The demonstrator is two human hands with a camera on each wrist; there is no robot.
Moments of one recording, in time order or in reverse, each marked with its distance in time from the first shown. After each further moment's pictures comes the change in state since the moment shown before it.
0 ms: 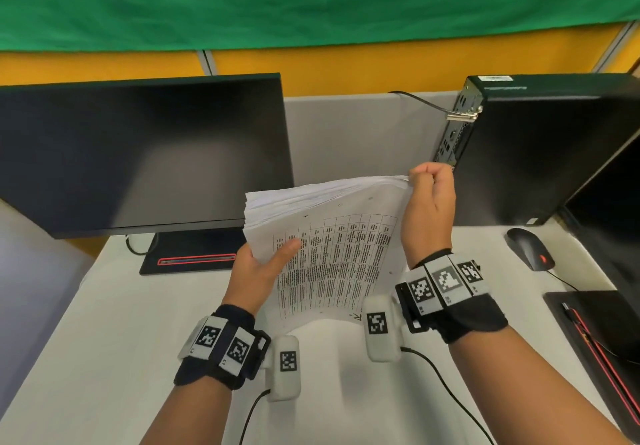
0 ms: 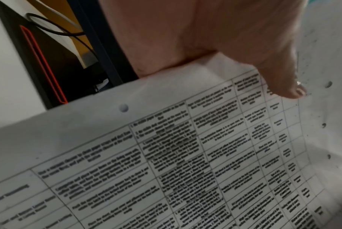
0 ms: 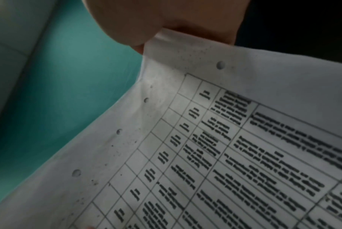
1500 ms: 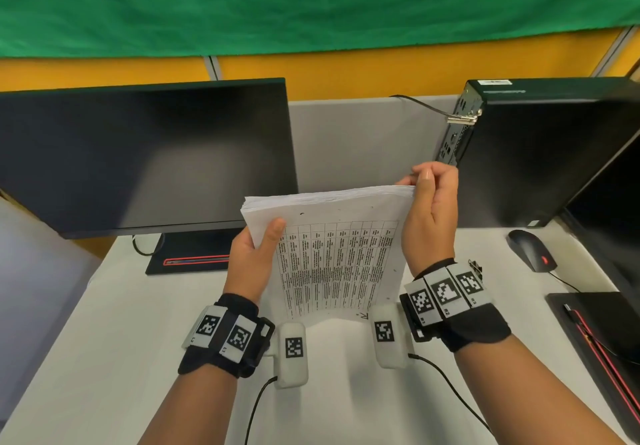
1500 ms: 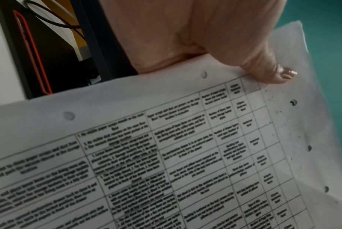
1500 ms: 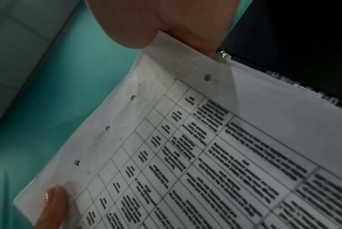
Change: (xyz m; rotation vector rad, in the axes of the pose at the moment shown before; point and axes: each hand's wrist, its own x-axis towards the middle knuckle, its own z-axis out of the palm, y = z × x) left_hand 0.007 0.010 -0.002 -0.042 0.111 0.060; right_hand -0.011 0.003 -0.005 0.057 -0.093 -0.191
